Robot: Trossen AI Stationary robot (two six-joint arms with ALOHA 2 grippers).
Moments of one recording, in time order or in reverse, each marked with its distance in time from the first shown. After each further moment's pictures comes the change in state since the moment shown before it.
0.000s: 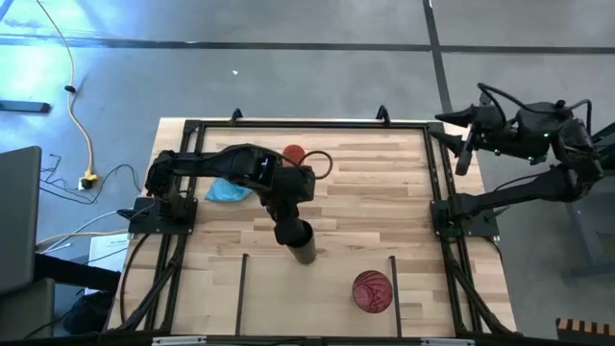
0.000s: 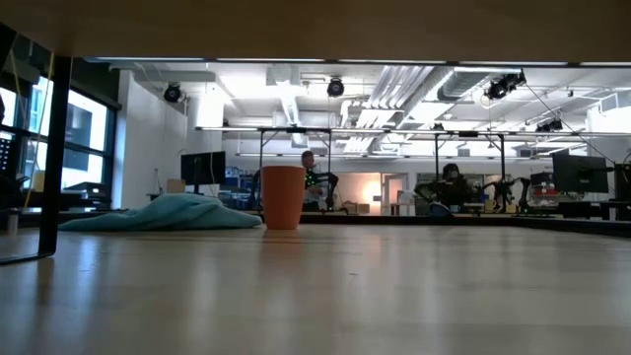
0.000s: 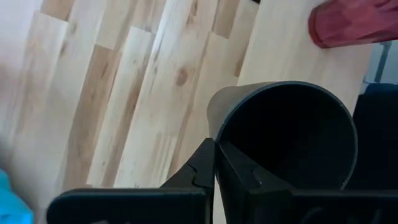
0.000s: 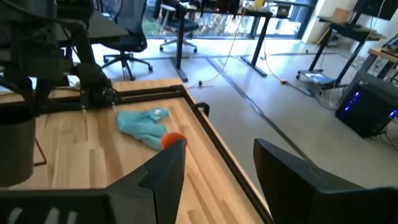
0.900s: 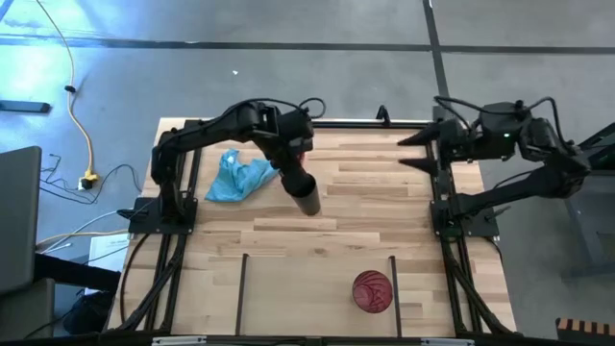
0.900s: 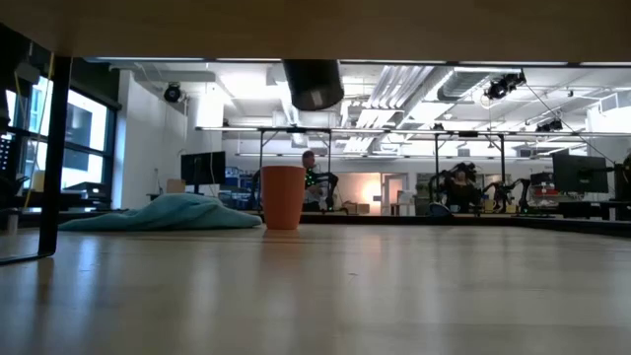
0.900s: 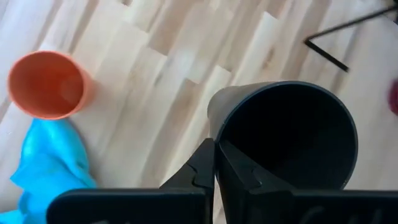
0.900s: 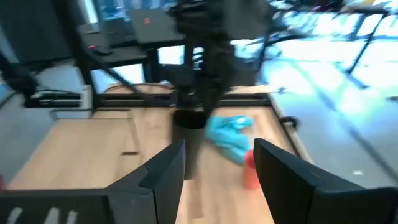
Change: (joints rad) left arm 0.308 -0.001 -0.008 -0.015 0.008 0.170; right arm 0.000 0.149 0.000 0.141 -0.384 -0.009
